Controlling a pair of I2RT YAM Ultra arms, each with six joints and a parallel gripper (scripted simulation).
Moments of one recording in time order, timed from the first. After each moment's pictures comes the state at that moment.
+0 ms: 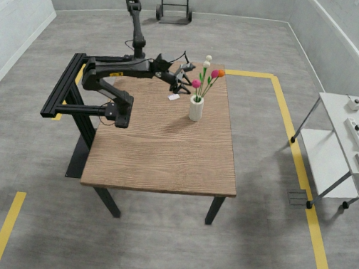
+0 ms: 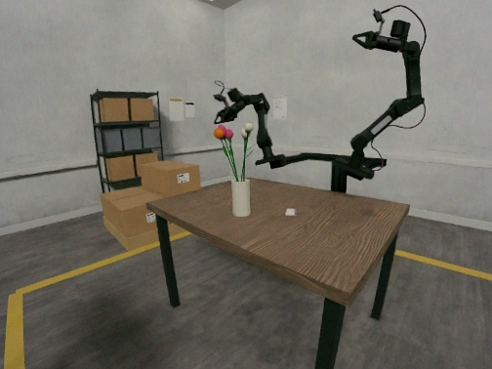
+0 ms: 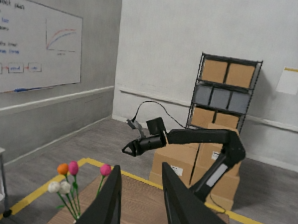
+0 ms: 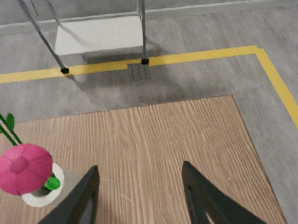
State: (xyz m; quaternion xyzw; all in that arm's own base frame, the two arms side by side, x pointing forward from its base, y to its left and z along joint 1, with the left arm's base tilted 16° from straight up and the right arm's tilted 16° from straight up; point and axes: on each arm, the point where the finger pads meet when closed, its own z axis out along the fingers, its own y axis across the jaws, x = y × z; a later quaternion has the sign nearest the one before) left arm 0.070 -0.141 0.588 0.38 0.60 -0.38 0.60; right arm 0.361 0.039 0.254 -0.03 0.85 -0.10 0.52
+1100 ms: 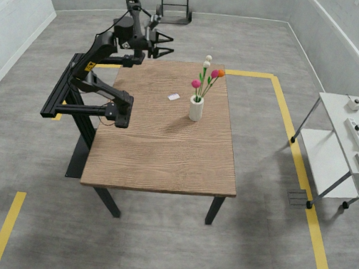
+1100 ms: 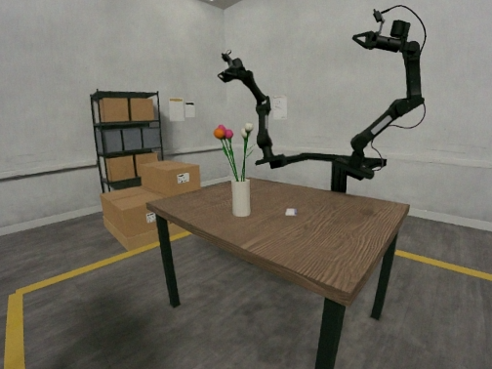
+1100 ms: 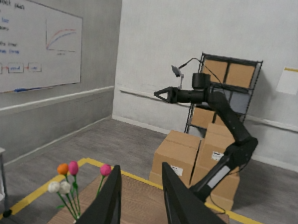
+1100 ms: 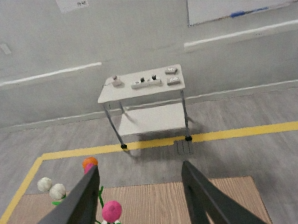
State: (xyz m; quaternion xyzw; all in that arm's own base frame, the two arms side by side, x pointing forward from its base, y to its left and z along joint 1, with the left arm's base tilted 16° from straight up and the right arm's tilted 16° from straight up) left arm 0.070 -0.141 0.588 0.38 0.60 -0.38 0.60; right arm 0.261 0.054 0.529 -0.06 0.74 0.04 0.67
